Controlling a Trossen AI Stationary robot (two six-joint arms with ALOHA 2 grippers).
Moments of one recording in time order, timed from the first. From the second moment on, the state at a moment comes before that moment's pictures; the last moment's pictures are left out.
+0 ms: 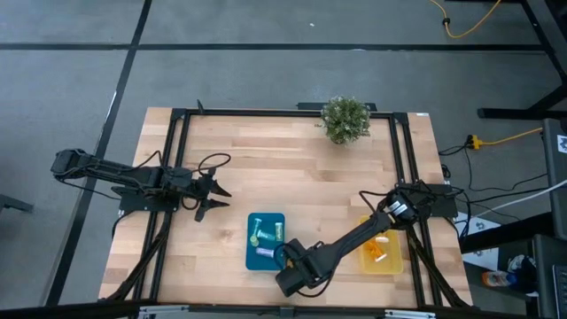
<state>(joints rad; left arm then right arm) -0.08 0.47 0.03 0.05 0.04 -0.18 0.57 2.33 1.96 -1.04 0.14 1.46</state>
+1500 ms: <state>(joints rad) -0.08 0.47 0.03 0.05 0.04 -0.21 0.55 2.33 2.10 -1.20 0.15 0.56</state>
